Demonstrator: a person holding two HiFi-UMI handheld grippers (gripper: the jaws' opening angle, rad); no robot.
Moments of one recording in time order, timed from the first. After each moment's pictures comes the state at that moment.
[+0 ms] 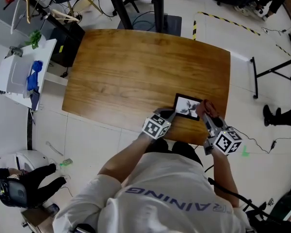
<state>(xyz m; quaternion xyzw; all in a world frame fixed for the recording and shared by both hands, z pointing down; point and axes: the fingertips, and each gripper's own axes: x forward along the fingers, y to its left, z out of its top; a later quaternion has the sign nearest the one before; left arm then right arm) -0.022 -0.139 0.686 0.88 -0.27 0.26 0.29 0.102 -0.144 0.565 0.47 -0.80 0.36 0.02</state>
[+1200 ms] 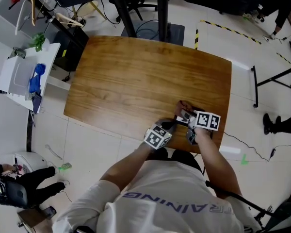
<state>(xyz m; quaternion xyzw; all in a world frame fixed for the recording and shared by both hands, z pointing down) -0.021 -0.127 0.703 0.88 -0.27 0.26 0.29 0.012 -0.201 0.693 0.39 -0.72 0.57 0.09</state>
